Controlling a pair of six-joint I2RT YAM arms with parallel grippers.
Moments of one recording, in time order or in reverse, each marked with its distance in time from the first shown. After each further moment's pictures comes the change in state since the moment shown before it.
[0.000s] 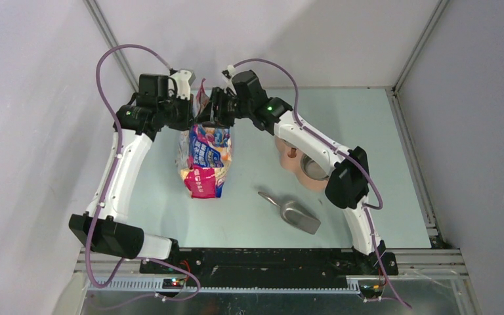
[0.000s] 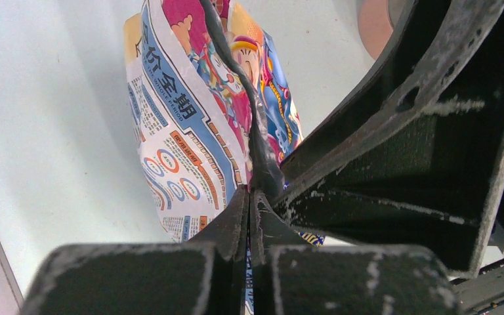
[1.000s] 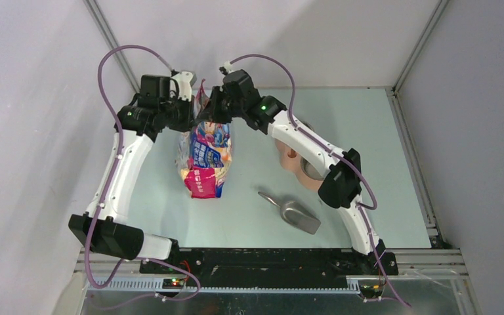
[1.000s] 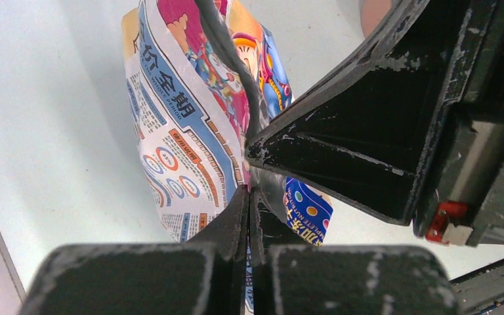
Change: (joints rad) left arm -0.014 -0.004 -0.003 -0.006 -0.015 0.000; right arm 0.035 0.071 0.166 -0.130 0.227 -0.077
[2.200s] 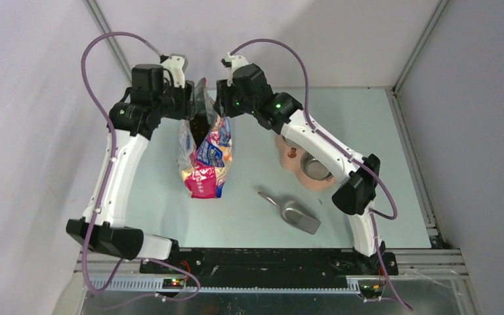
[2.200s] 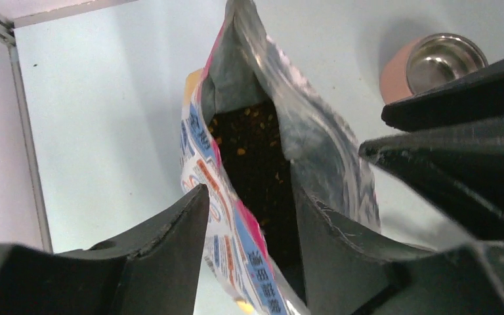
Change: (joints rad) left arm -0.010 -0.024 0.085 0.045 -0.128 -0.011; right arm 0.011 -0.172 -0.094 -0.071 0.244 -0.455
